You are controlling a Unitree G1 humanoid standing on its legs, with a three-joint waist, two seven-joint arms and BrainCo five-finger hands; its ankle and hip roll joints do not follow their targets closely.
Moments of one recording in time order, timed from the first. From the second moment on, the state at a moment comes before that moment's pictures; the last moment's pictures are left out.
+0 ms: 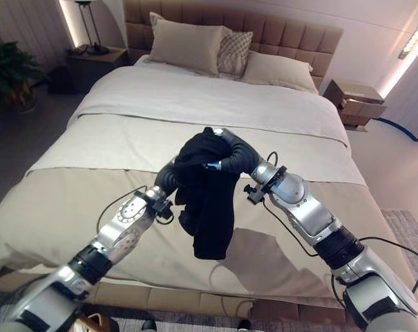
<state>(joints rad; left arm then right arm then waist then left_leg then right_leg) -0.51 0.55 -0.67 0.27 -0.81 -0.19 -0.21 -0.60 -0.69 0.53 -0.04 0.47 -0.21 0.21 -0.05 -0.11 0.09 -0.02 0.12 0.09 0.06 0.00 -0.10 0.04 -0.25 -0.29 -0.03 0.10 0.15</state>
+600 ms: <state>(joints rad) -0.46 0.46 -0.71 0.34 -0.97 -0.07 -0.46 -0.59 -0.68 0.57 -0.02 0.50 -0.21 0.23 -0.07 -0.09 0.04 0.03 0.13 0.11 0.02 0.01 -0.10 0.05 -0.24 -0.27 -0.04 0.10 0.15</state>
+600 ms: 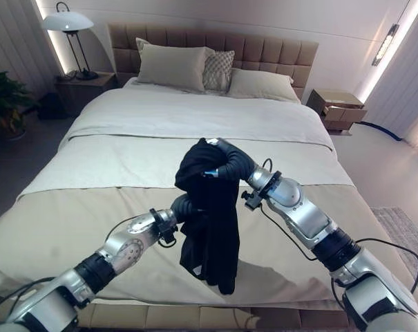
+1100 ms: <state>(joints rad) -0.22 0.37 -0.48 0.33 -0.87 -0.15 -0.32 -0.45 -0.64 0.43 -0.02 0.45 -0.21 0.21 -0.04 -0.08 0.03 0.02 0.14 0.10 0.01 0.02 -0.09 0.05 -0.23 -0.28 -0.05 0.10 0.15</state>
